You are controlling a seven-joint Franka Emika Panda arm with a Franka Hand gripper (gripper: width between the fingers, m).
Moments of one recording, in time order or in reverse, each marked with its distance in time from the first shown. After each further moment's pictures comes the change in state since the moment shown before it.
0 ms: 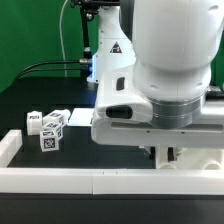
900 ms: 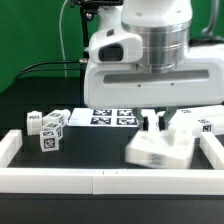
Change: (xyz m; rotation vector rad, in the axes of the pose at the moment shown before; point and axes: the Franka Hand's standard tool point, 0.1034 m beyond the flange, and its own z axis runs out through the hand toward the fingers) arm -0.037 0.016 -0.019 0.011 0.349 -0.086
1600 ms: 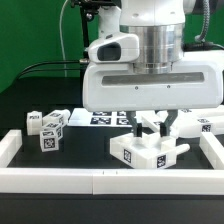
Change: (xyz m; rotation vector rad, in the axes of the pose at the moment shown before) arm 0.006 0.001 0.003 -0.025 0.122 -0.057
